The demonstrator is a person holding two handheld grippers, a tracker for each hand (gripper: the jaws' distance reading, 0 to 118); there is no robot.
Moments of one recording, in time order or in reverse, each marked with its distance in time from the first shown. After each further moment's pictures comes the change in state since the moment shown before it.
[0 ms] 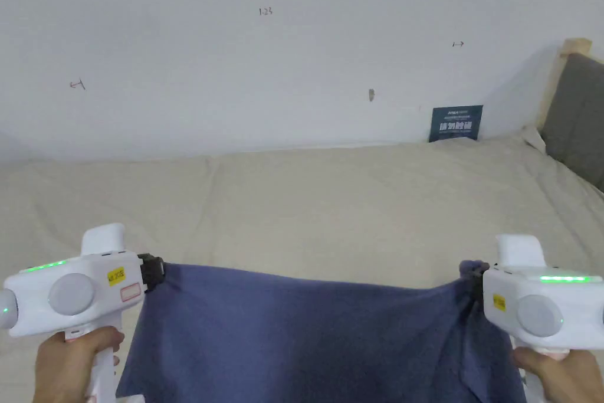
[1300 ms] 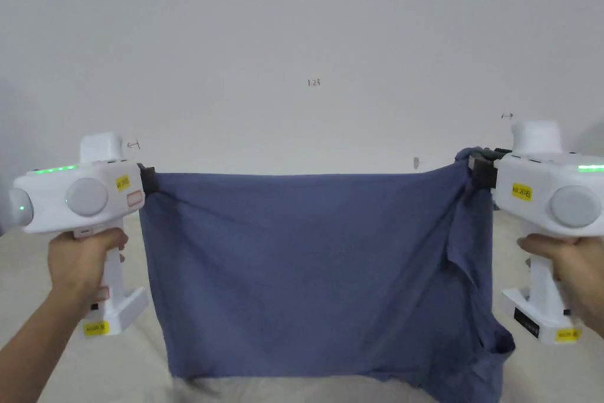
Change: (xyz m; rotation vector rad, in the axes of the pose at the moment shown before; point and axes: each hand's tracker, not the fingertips) left arm -0.014 0.172 -0.001 0.351 0.140 -0.074; right arm -0.052 0.195 -0.031 0.383 0.262 0.050
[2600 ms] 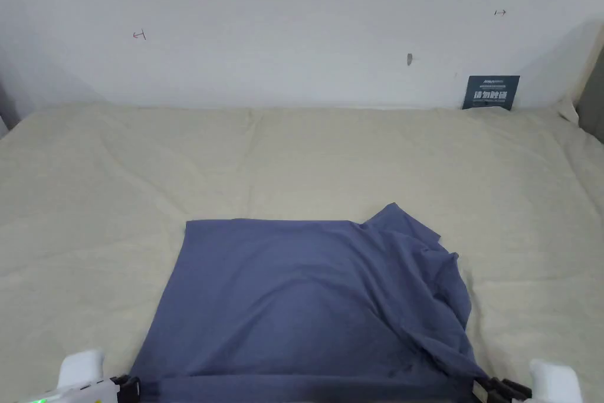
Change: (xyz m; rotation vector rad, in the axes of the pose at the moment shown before) left arm -0.067 -0.393 0.264 -0.598 0.034 0.167; right arm -0.004 -0.348 0.316 -0.564 0.041 -0.241
